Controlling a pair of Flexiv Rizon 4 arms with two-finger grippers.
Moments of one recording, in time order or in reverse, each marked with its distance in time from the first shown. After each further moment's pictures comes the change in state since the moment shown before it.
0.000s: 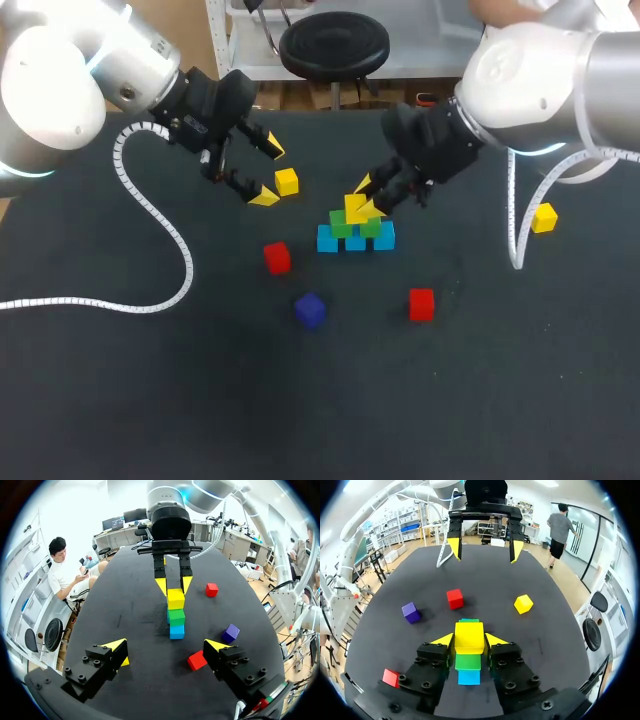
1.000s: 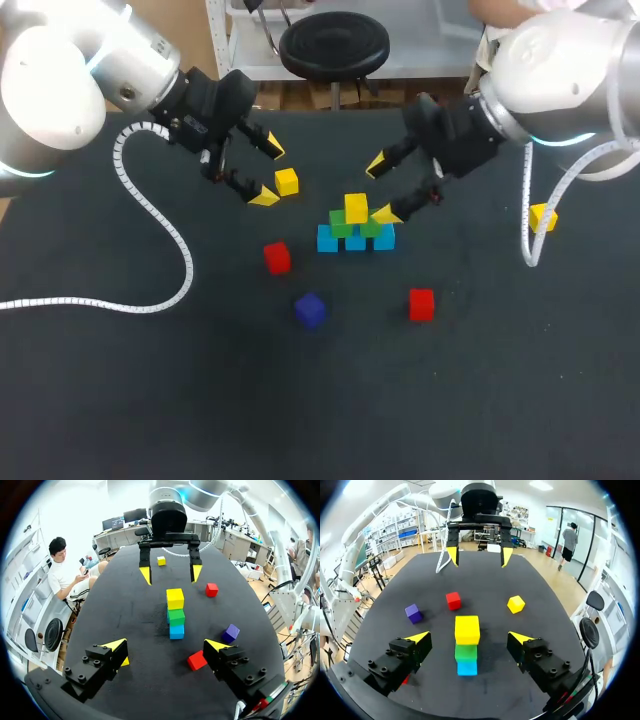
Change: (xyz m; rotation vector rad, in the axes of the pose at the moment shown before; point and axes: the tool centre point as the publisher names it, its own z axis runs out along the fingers) left arm 0.000 0.000 0.000 0.000 0.000 0.000; right arm 0.005 -0.003 -0.028 0.029 -0.060 0.016
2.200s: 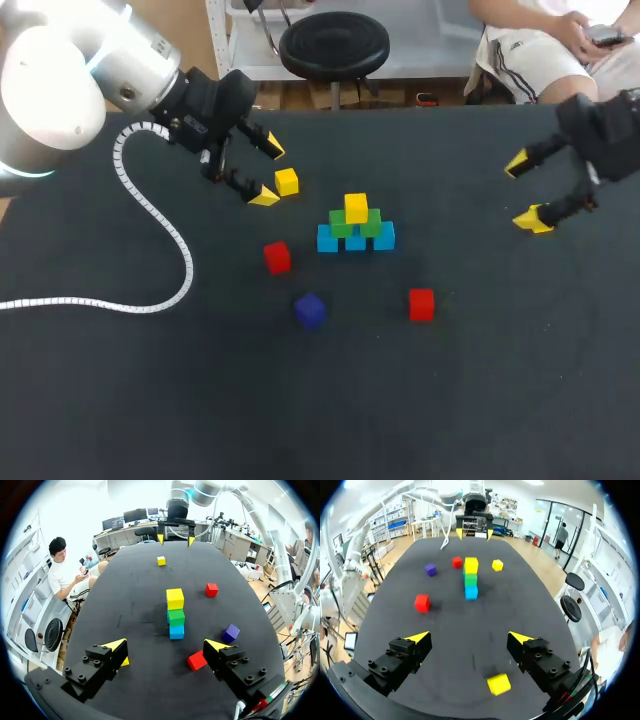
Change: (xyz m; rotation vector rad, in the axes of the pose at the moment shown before) left arm 0.000 0.000 0.000 0.000 0.000 0.000; right arm 0.117 0.032 -0.151 0.114 0.119 0.024
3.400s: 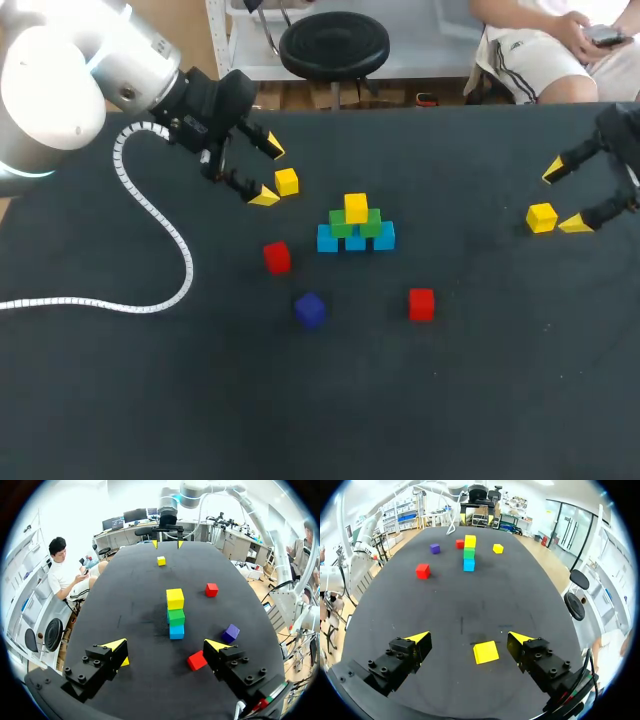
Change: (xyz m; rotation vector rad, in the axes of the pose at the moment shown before) left arm 0.000 0.000 0.000 0.000 0.000 0.000; right arm 0.069 -0.029 -0.010 -0.061 0.027 -0.086
